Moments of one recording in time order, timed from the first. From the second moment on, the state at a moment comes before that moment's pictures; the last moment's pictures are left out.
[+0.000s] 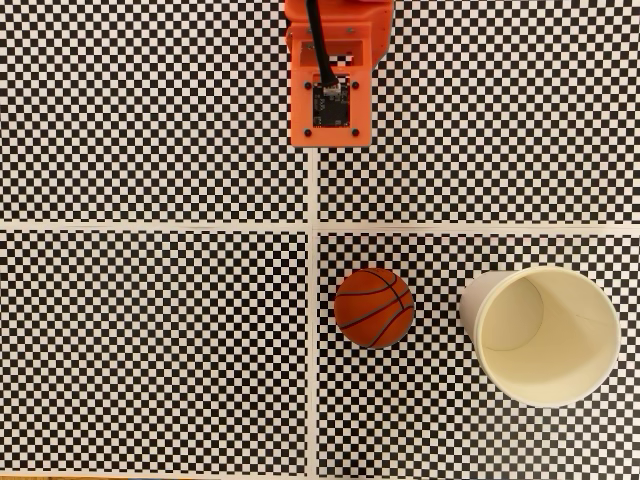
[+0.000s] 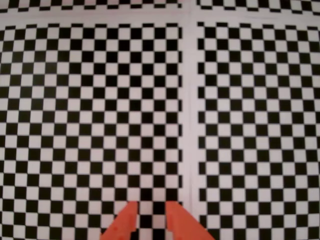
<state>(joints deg) 1.6 187.9 179.8 71.4 -94.0</state>
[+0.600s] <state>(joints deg) 1.0 187.9 179.8 71.4 -96.3</state>
